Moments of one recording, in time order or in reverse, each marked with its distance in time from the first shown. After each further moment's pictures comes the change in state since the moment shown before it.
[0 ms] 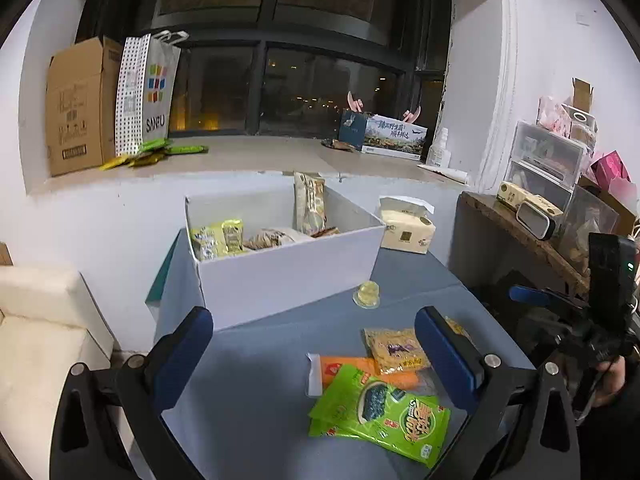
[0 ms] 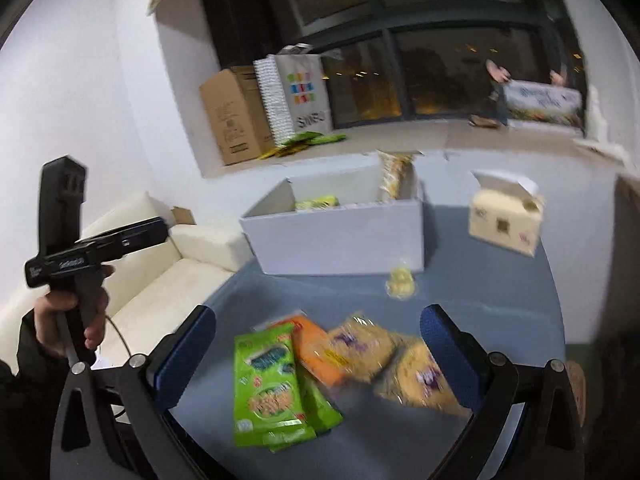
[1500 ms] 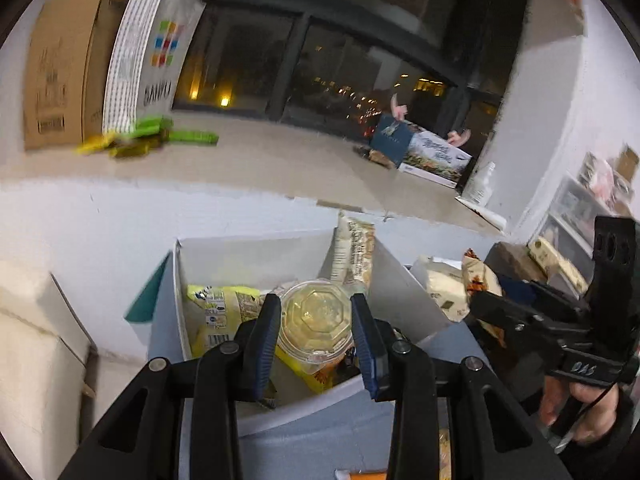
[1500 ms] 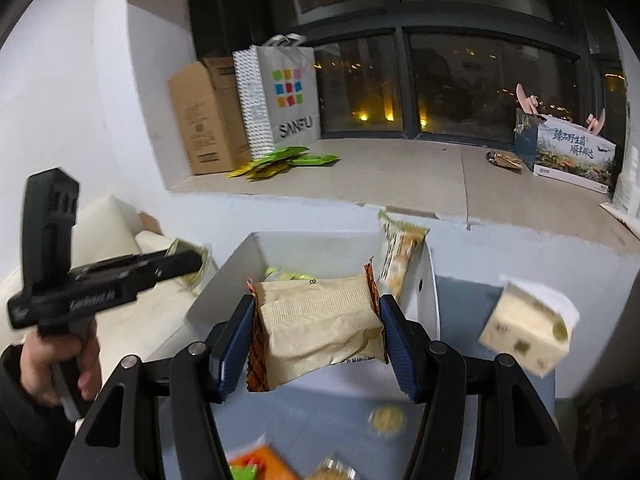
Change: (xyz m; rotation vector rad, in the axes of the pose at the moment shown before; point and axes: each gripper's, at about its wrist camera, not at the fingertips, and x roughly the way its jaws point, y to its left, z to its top) left arm 0.152 0.090 0.126 -0.186 0.076 -0.025; right arm 0.139 0.003 0.162 -0.083 0.053 -0.072
